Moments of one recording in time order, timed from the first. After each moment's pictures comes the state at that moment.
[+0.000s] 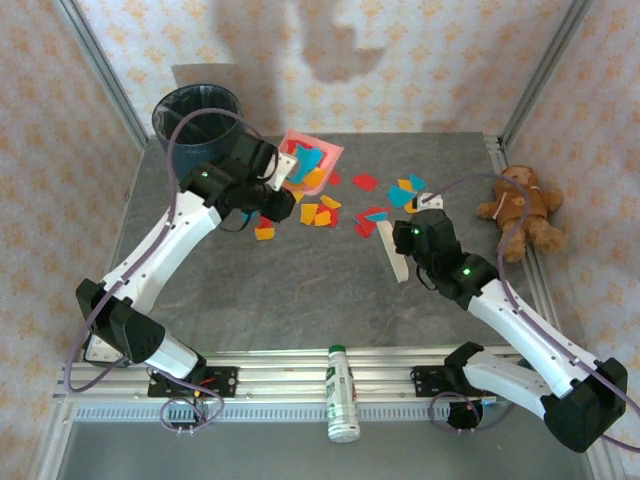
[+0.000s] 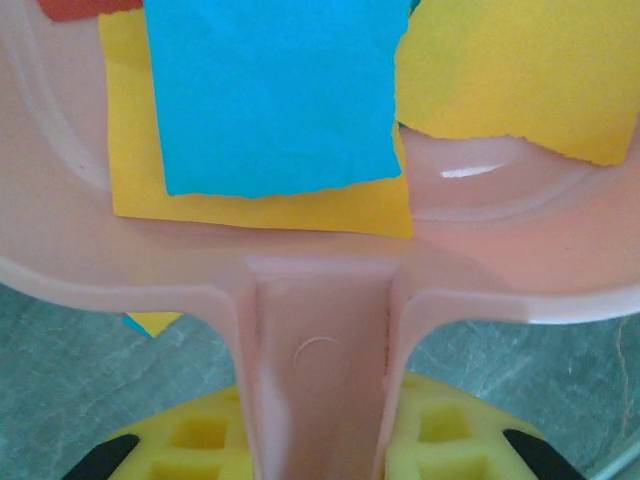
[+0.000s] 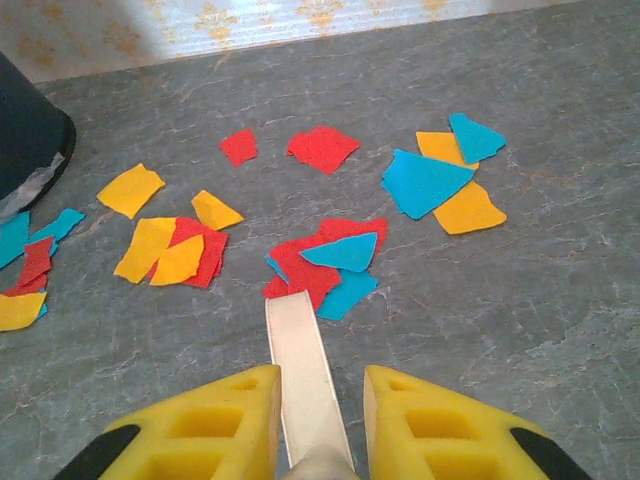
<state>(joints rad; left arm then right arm) -0.45 1.52 1.65 -1.07 0.10 -0.06 0.57 0.96 0.81 -0.44 0.31 0.43</state>
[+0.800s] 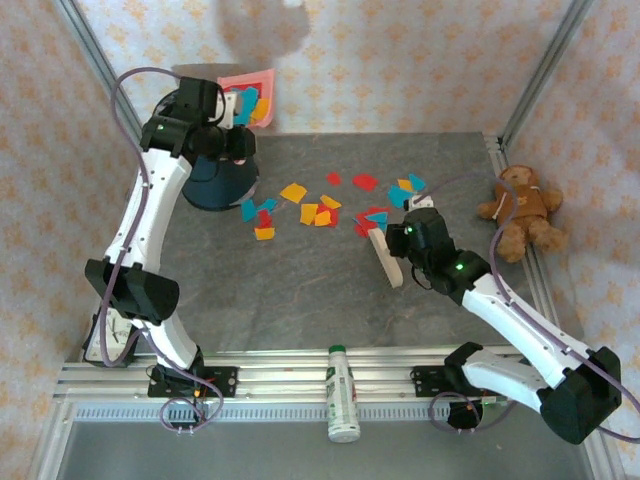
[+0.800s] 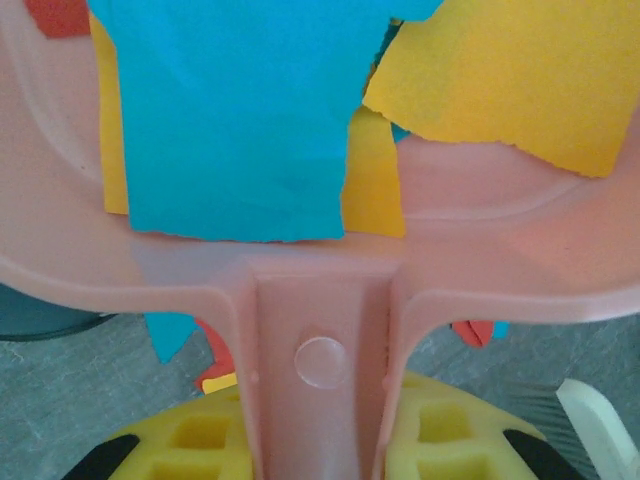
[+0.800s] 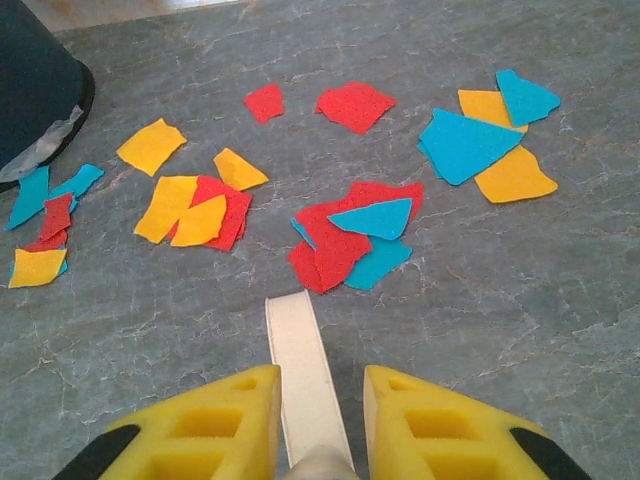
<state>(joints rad) -0.13 1.74 2.04 -1.11 0.21 -0.25 0.57 1.01 0.81 -0.44 0.23 0.43</state>
